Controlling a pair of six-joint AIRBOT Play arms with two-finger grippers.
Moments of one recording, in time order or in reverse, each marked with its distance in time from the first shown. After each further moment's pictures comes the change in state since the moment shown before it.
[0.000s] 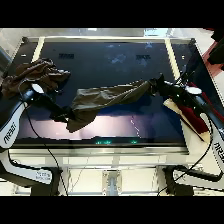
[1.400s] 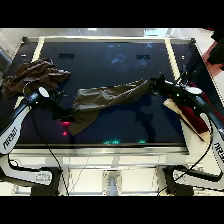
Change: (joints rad) left arm -0.053 0.048 -0.088 0.011 0.146 -0.061; right arm -0.002 0.003 0.001 0.029 -0.003 -0.060
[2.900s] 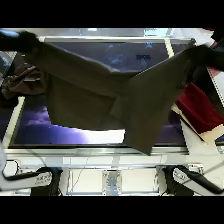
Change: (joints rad) left arm 0.000 0.095 0.851 0.149 0.064 -0.093; right arm -0.166 0.130 0.447 -0.568 0.433 0.116
